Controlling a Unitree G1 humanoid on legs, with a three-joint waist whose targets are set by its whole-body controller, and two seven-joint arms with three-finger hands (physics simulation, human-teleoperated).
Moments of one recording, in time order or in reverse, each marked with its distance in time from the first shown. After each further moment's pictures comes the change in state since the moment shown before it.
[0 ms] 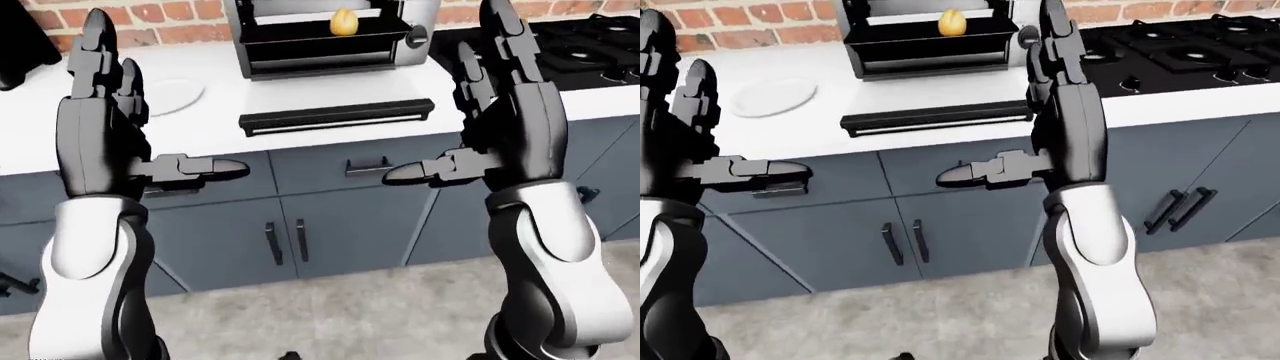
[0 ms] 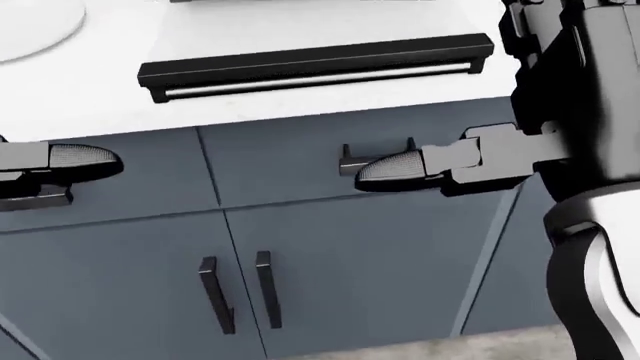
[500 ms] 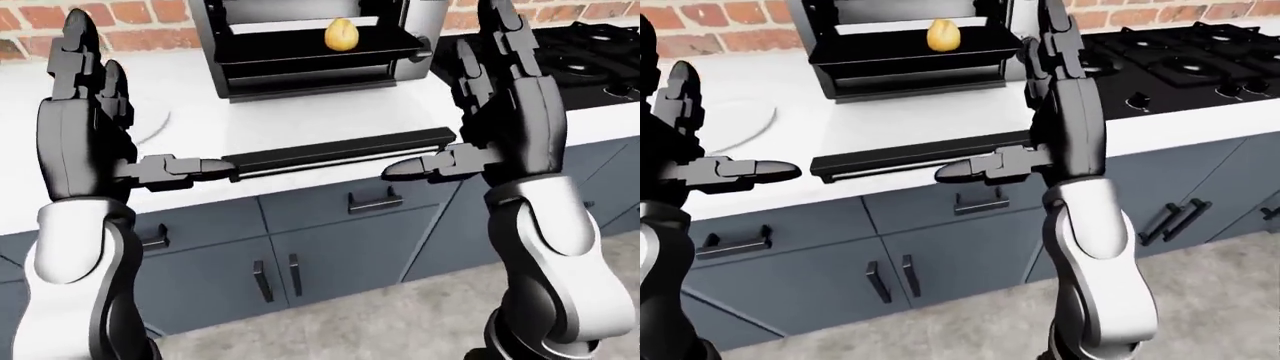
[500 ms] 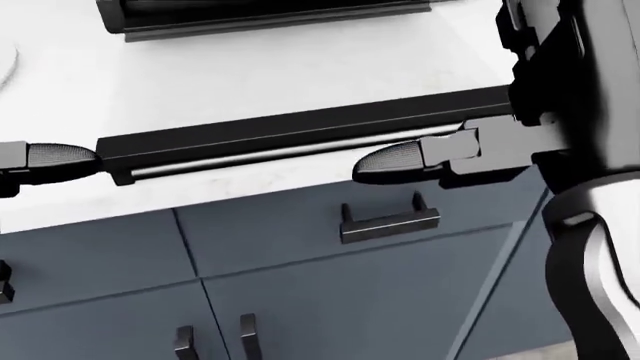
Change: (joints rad) left arm 0.006 0.022 0.035 -0.014 0.000 0.027 0.000; right arm -0.026 -0.004 -0.004 0.012 0.019 0.017 -0.009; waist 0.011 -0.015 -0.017
